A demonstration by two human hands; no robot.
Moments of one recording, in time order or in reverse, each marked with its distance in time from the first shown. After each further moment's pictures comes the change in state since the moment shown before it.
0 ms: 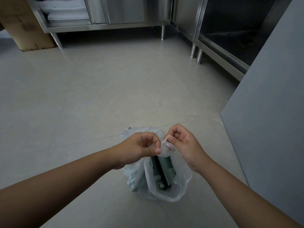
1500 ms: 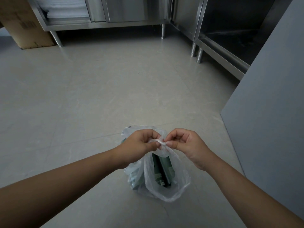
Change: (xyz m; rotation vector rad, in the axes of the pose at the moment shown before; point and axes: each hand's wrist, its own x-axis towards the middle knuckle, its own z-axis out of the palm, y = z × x) left_hand 0.004 -0.003 0.008 -0.009 0.169 0.031; right_hand -0.005 -0.006 -0.008 -0.015 -0.096 0.024
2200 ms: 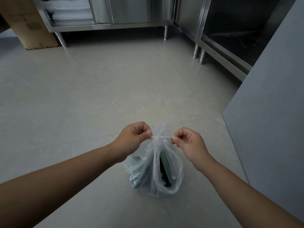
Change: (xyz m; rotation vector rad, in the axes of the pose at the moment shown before) left_hand 0.006 -0.012 -0.014 0.021 0.252 0.028; right_hand 0.006 0.019 0.004 -0.248 0.333 0.060
